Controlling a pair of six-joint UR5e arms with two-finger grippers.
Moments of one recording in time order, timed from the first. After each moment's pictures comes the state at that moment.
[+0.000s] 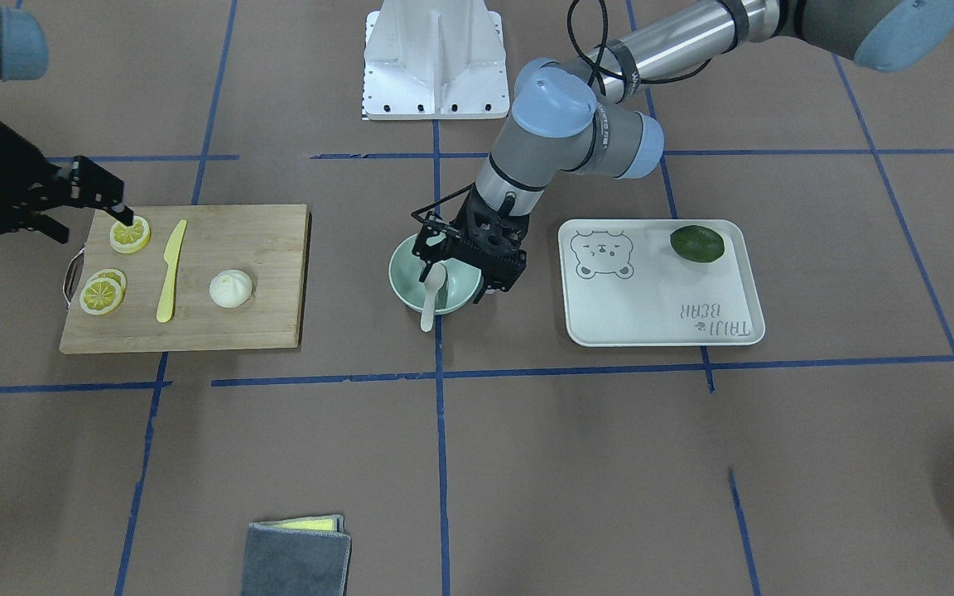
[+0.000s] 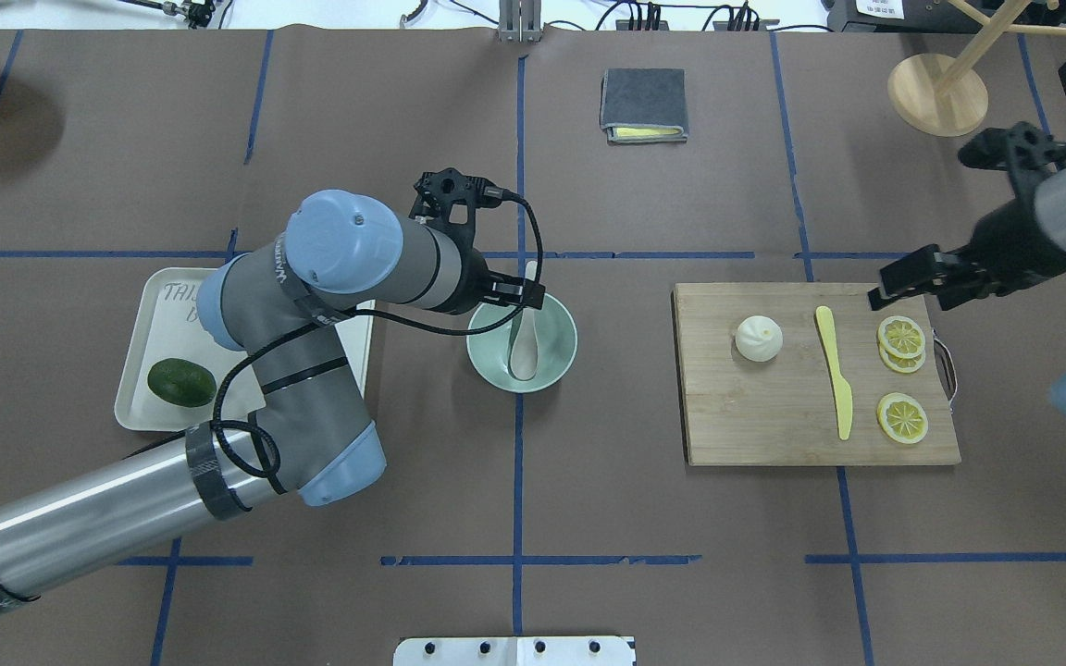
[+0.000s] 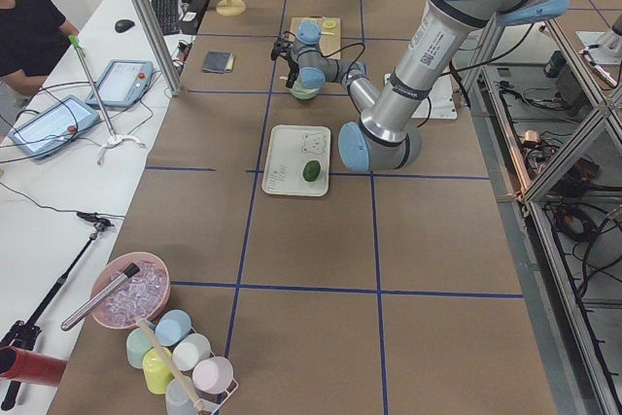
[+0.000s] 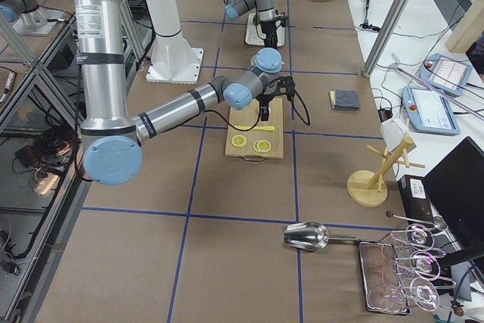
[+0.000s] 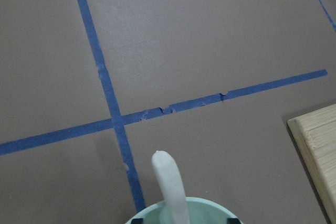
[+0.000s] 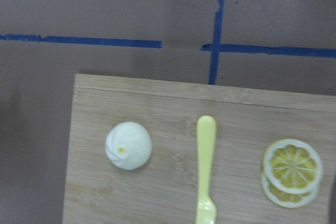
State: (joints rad) left arm -0.56 -2.26 -1.48 -2.17 -1.81 -1.04; right arm 0.94 -1.48 1.95 -1.28 2.30 0.88
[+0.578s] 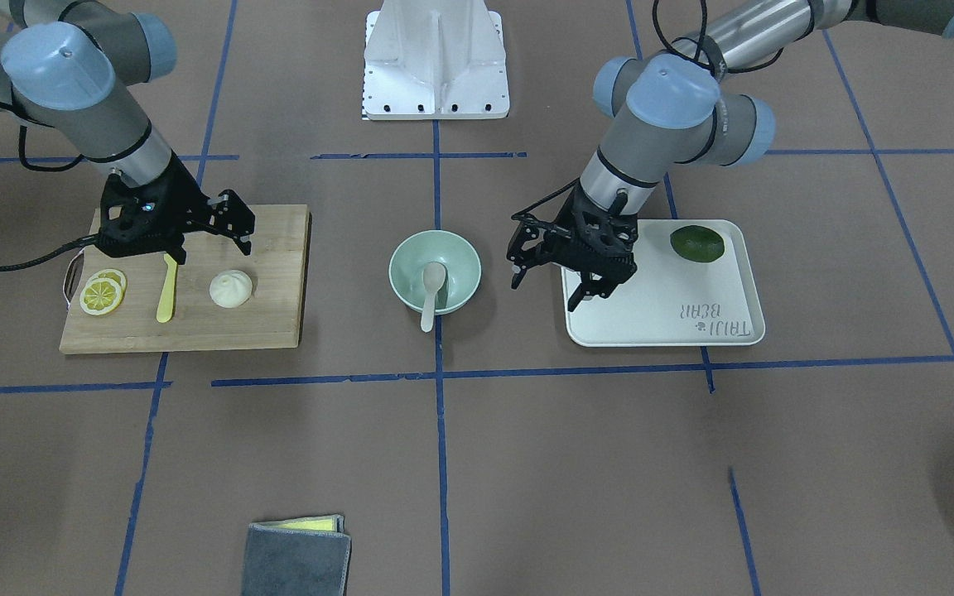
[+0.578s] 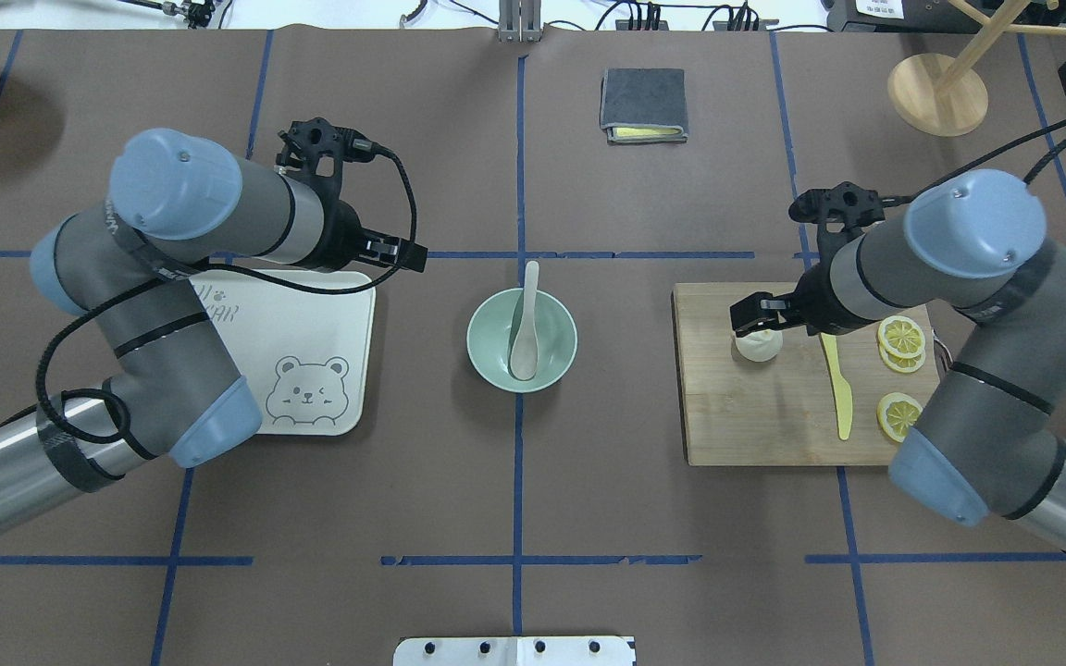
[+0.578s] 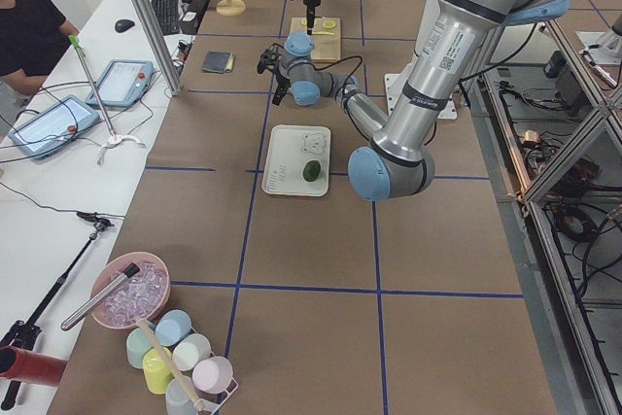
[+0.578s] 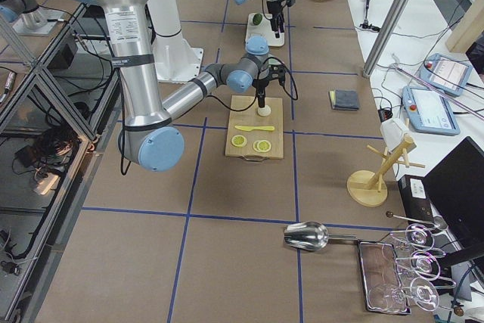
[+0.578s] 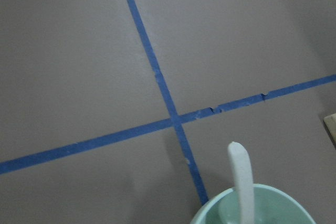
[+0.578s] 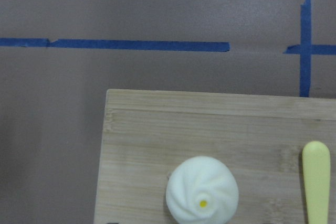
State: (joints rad) left arm -0.69 -2.08 -1.66 -2.11 -1.90 -0.94; right arm 0.70 -1.34 1.85 -1.28 1.97 1.06
